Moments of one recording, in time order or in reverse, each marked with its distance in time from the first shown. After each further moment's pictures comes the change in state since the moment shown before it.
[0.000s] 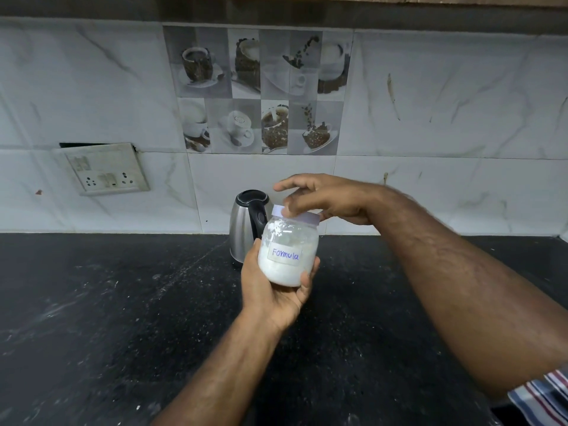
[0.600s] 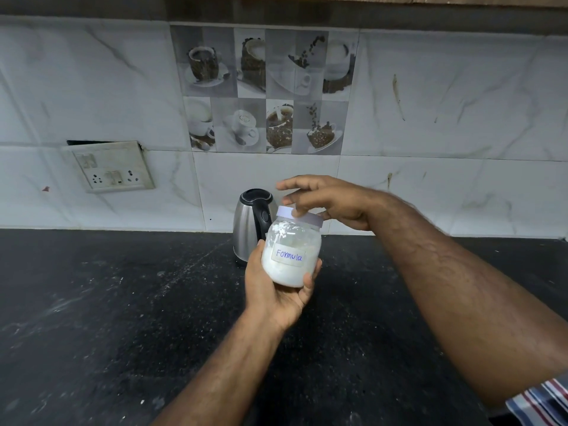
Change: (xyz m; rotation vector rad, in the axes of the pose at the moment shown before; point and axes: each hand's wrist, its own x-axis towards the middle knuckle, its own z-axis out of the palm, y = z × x) left_hand 0.003 -0.001 -0.006 0.014 0.005 -0.004; right_hand 0.004 0.006 0.007 0.083 0.027 -0.008
